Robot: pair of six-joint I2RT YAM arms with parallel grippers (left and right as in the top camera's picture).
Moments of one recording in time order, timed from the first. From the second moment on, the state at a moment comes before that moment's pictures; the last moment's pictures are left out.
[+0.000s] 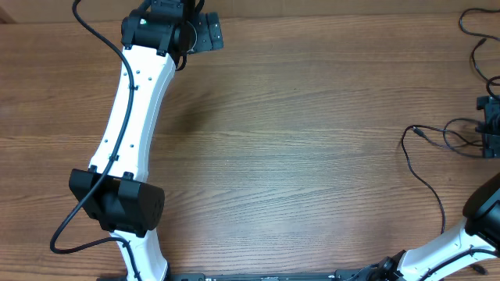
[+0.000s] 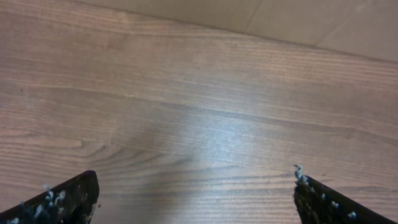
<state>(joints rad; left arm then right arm) -0.23 2.00 2.17 -1.08 -0.15 -0.38 -0.68 1.97 1.55 -0.81 -0.02 0.87</state>
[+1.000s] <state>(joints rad) -0.23 2.00 2.17 -1.10 -0.15 -0.38 -0.69 1.84 2.35 -0.80 -0.26 0.62</state>
